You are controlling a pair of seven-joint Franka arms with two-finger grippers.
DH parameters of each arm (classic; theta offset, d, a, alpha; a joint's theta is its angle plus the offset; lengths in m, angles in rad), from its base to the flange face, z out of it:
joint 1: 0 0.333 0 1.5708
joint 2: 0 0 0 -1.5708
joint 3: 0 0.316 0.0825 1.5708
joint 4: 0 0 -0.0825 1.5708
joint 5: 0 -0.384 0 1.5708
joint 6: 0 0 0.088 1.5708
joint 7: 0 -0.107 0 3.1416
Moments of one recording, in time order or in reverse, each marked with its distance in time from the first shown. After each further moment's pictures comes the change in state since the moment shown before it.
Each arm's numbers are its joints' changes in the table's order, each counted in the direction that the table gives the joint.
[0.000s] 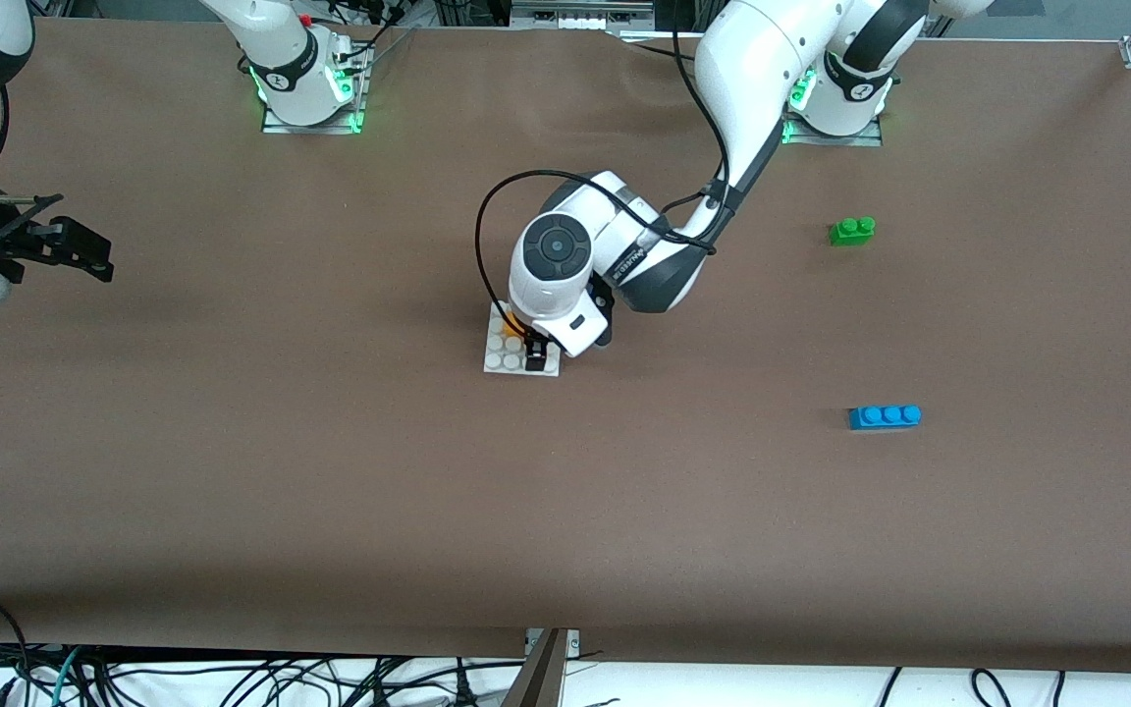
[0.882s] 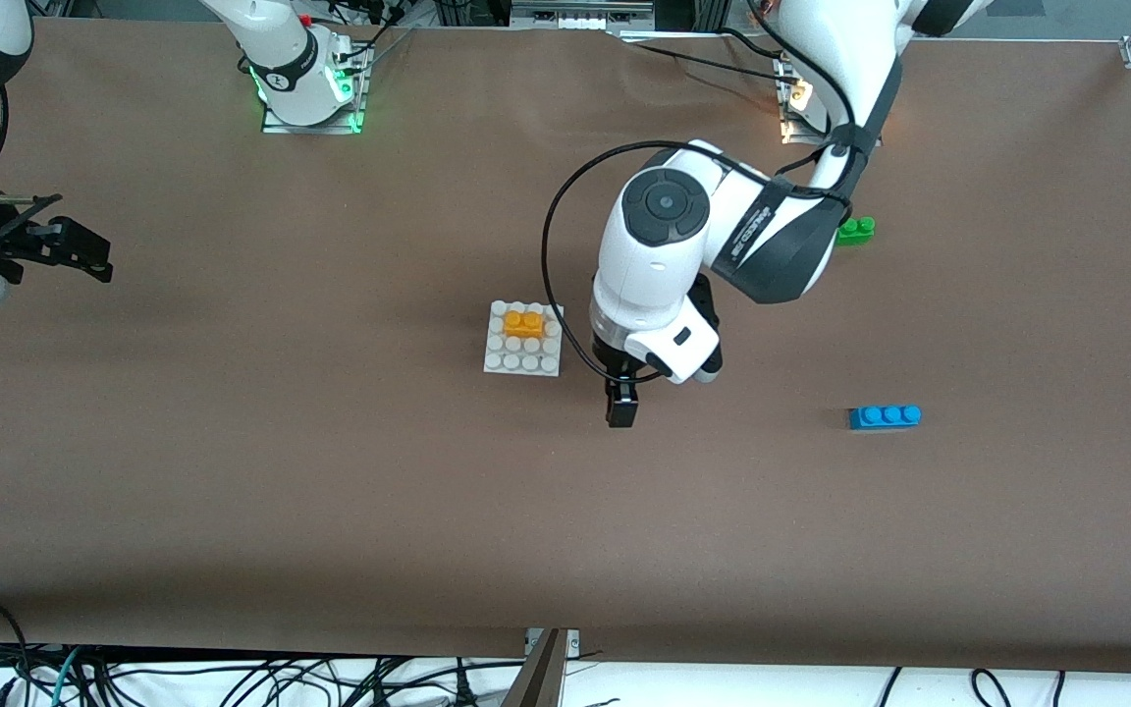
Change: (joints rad) left arm 0.099 0.183 0.070 0.021 -0.201 0.049 -0.079; right arm 0.000 -0.001 0.000 0.004 0.000 0.000 0.000
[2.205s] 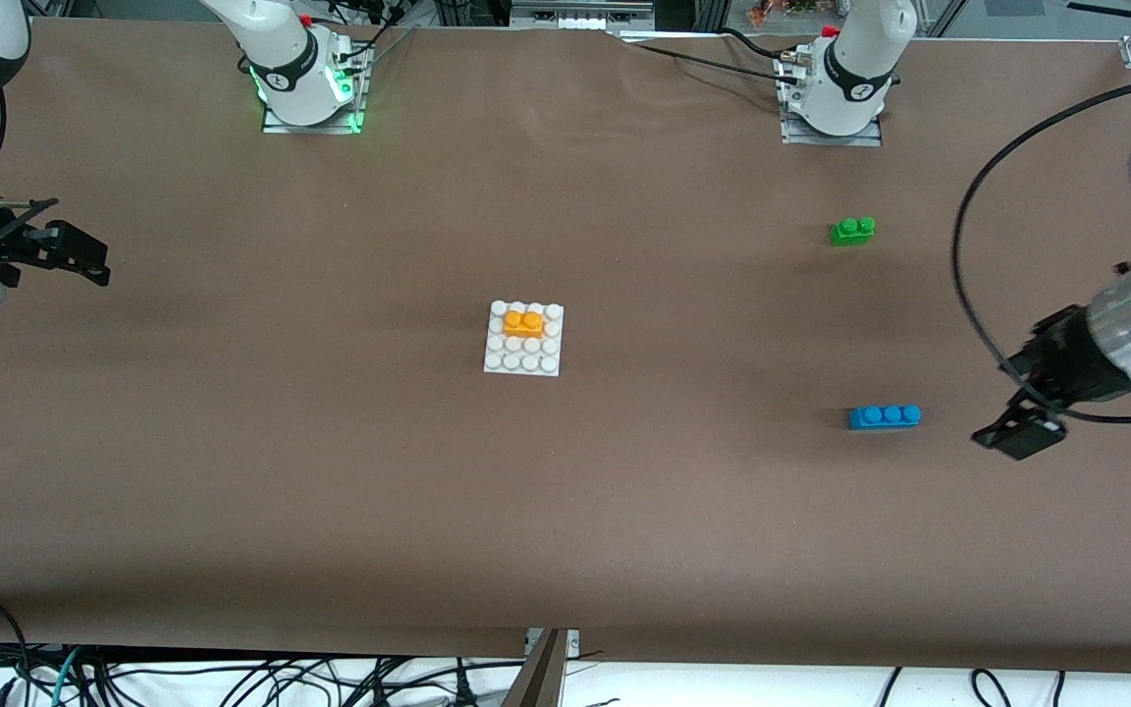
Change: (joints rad) left arm 0.560 0.251 0.005 -0.005 0.122 0.359 -1.193; right arm -0.001 -0.011 -0.002 0.014 0.000 0.000 0.001
